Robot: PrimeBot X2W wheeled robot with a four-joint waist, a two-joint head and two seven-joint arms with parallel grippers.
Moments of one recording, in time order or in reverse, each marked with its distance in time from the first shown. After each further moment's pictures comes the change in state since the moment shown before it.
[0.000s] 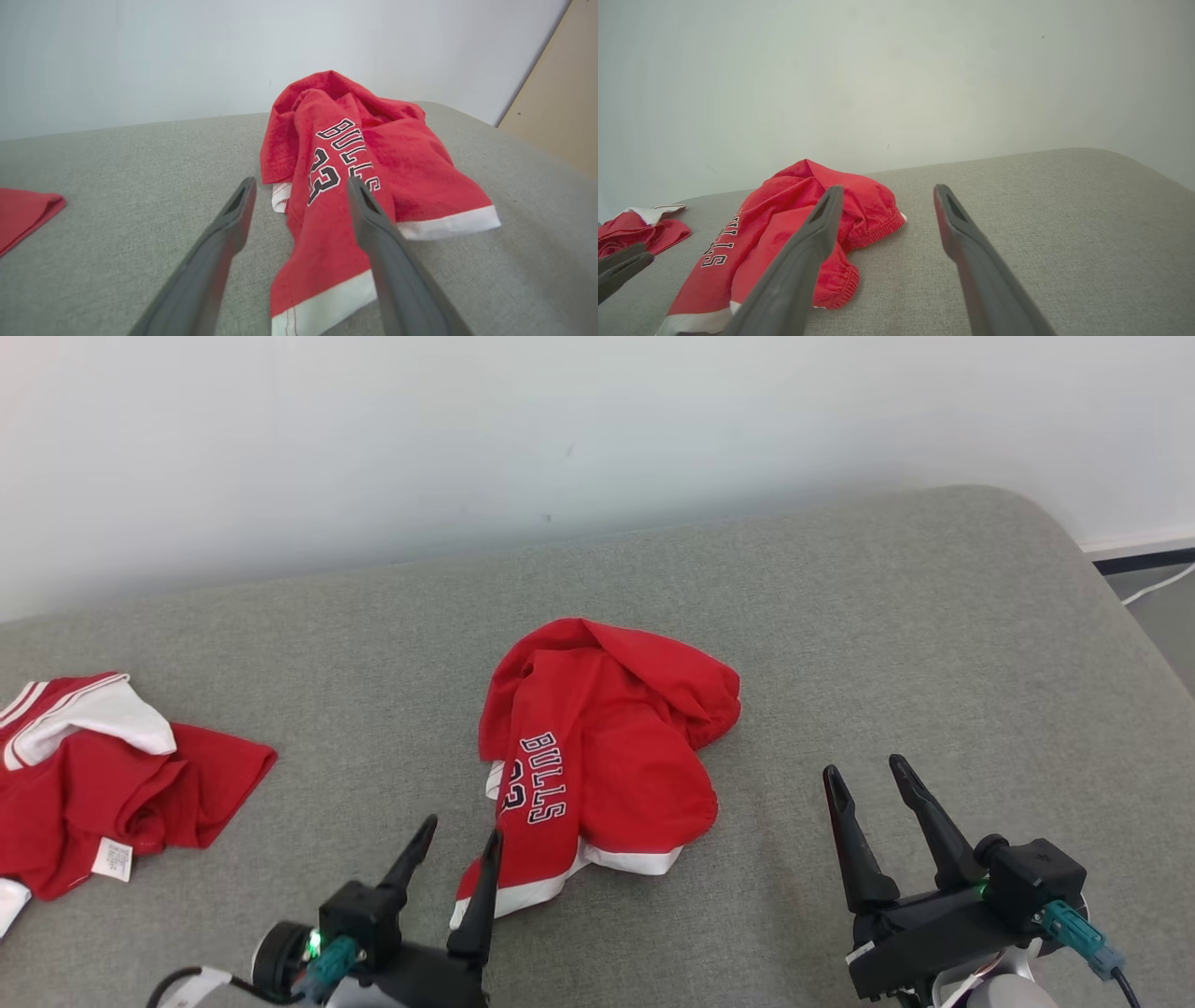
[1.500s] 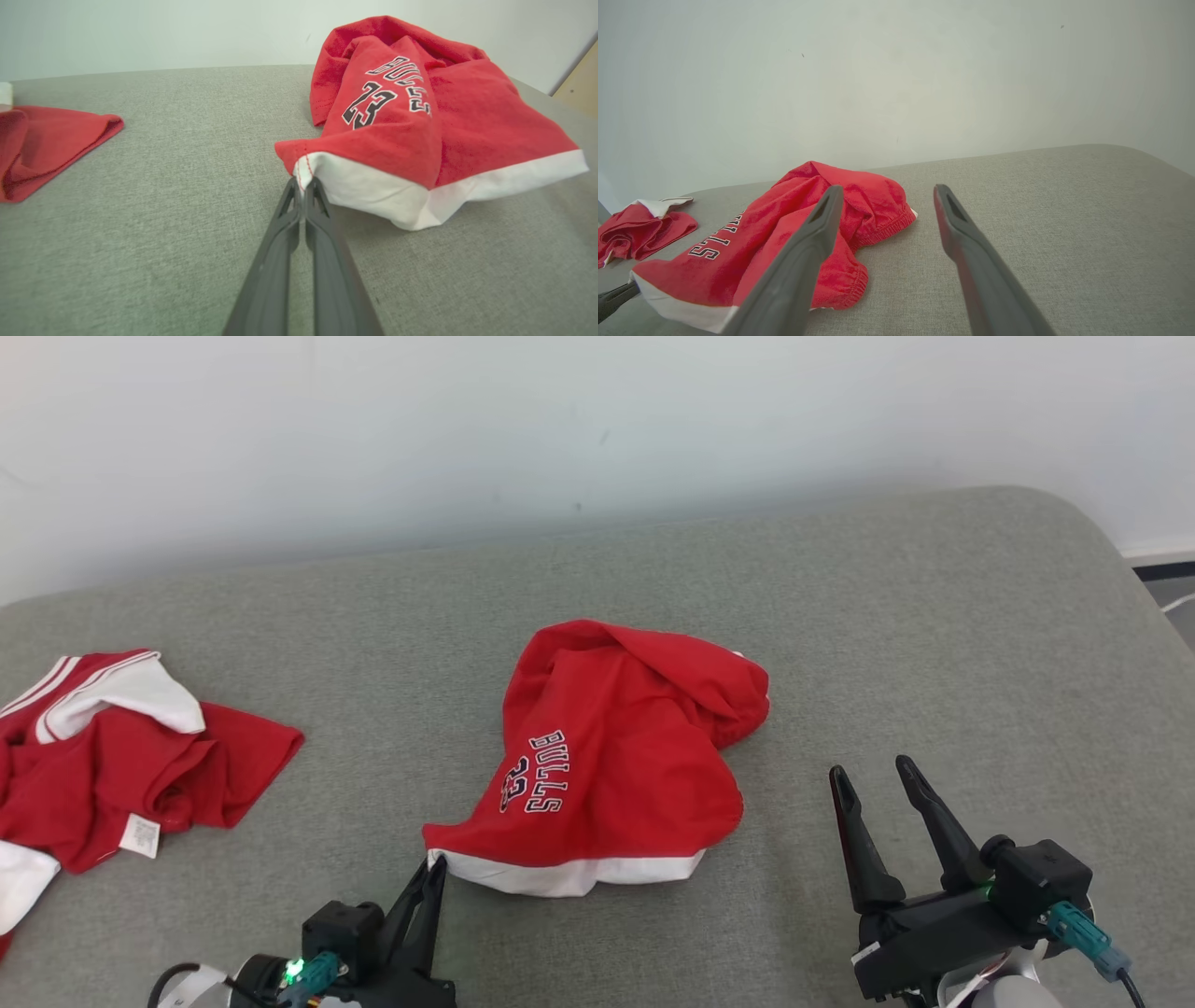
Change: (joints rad) left arm 0.002 0.005 0.021 0.129 -0.006 0.000 -0.003; right arm 0.002 -0.005 -0.007 0.000 0.002 0.000 0.000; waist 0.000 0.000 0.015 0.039
